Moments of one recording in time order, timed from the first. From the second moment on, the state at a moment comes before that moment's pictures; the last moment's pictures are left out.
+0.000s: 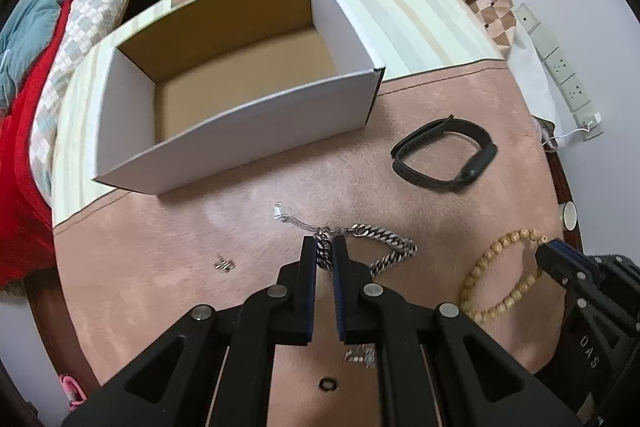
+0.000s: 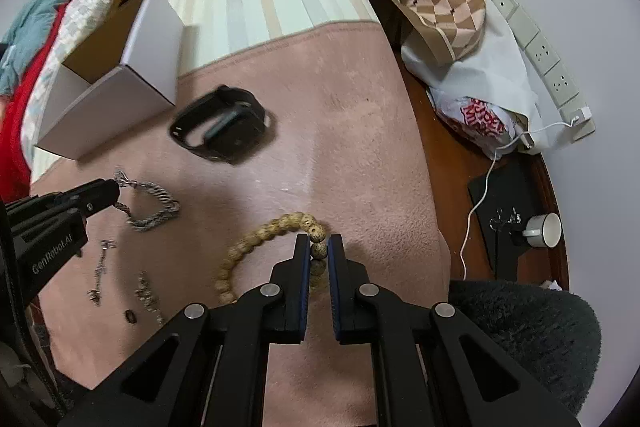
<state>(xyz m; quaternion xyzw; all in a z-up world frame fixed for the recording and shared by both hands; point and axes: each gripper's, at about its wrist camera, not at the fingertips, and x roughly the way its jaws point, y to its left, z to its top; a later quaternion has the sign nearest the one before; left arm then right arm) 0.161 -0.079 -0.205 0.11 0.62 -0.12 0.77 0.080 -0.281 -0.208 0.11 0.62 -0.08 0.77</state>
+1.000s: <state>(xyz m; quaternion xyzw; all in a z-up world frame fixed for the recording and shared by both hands) 0.250 -0.025 -0.070 0.03 0.53 -0.13 0.84 0.192 -0.197 -0.043 0.11 0.51 0.10 0.85</state>
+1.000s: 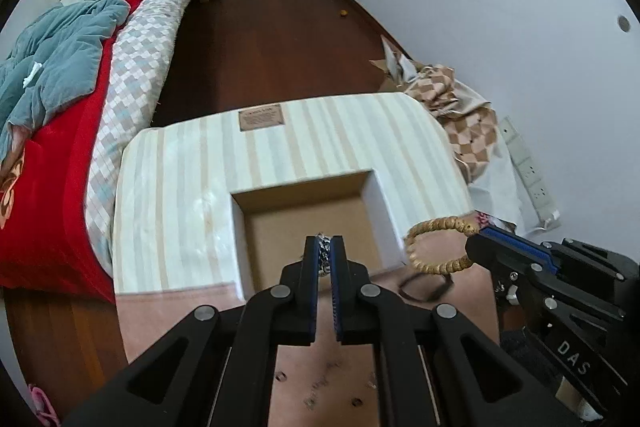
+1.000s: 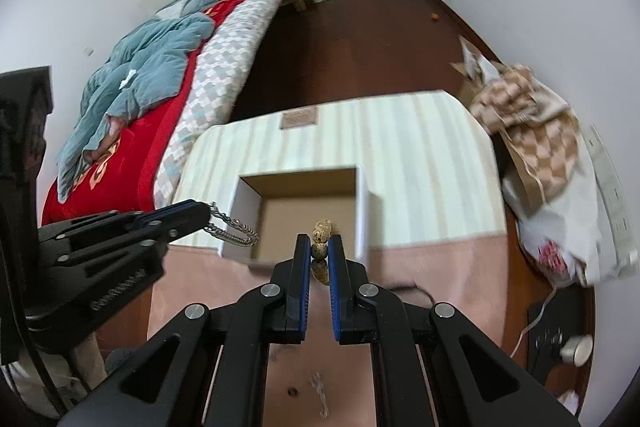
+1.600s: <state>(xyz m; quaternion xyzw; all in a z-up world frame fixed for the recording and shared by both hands) 0.313 0.006 -0.125 0.03 0.56 -0.05 0.82 0.295 -0.161 -0.139 0.05 0.59 0.10 0.80</state>
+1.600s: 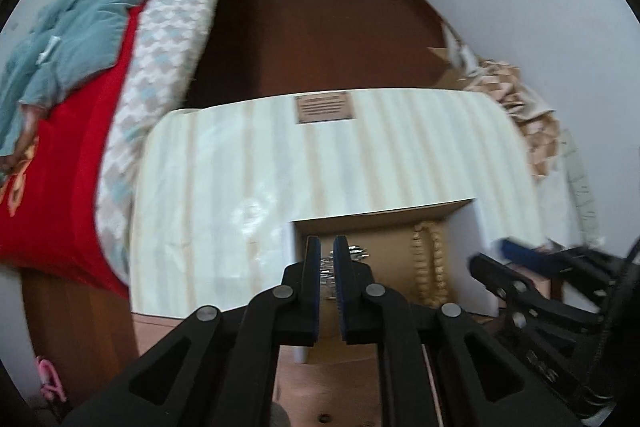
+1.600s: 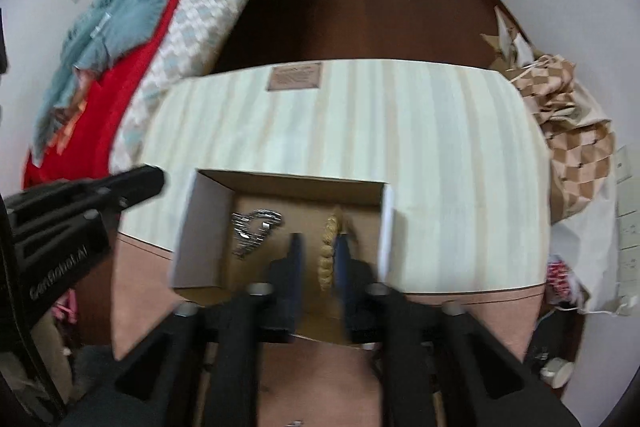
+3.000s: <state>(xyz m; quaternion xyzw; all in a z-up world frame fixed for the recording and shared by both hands) 0.154 0.041 -0.060 0.05 0.45 0.05 0.89 0.143 -0.159 -0.054 -0.01 0.50 -0.01 0.87</state>
